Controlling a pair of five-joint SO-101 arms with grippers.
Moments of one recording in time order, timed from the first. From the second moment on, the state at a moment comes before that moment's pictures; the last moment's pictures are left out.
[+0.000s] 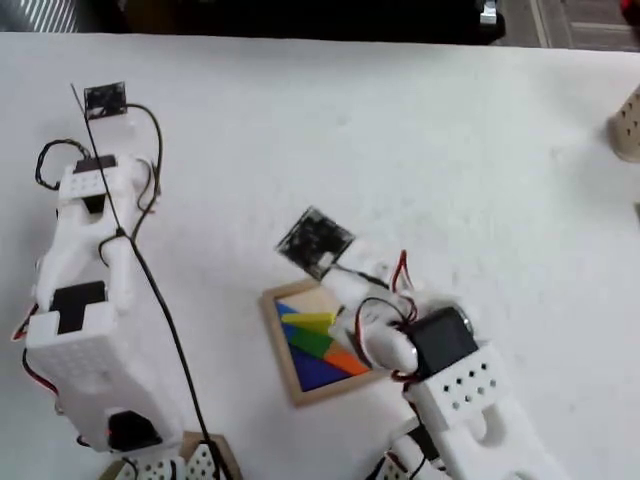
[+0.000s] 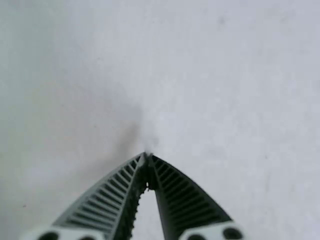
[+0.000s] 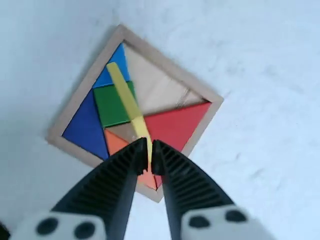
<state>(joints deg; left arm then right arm) -18.0 23.2 6.5 45.6 1.4 -31.6 -54.0 45.3 78.8 24.6</state>
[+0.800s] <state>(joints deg) -18.0 23.2 6.5 45.6 1.4 -36.0 -36.7 50.8 65.6 20.0</state>
